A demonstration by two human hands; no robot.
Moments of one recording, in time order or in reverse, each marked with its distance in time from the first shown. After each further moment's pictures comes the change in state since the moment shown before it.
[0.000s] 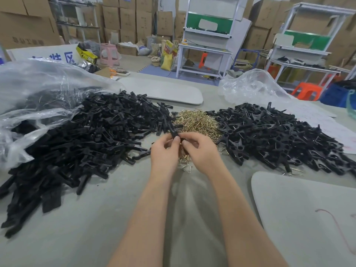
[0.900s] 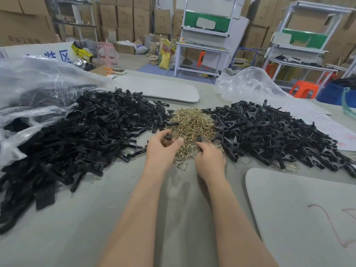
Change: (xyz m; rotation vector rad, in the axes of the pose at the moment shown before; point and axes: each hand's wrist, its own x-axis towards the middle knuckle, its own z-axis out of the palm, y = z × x) left_hand 0.003 -0.001 -0.003 0.167 -0.044 0.079; right_hand -0.008 0.040 -0.009 -0.641 0.099 0.287
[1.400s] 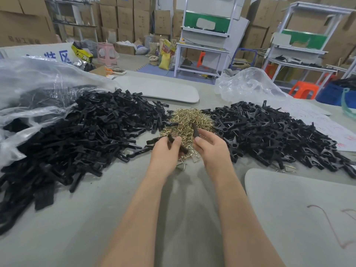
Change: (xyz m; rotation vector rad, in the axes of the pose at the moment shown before) left_hand -0.004 0.003 0.007 0.086 -0.089 -0.046; right_hand -0.001 -0.011 -0.022 1.131 -0.005 0.045
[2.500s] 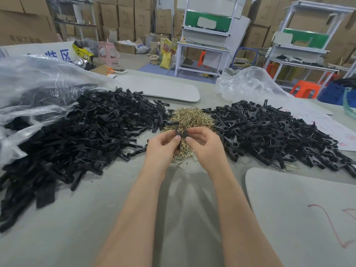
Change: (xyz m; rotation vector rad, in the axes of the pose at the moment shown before) left_hand 0.004 -0.002 -0.005 -0.369 0.006 -0.034; right_hand -0.009 -0.009 0.009 -0.237 -0.158 -0.224
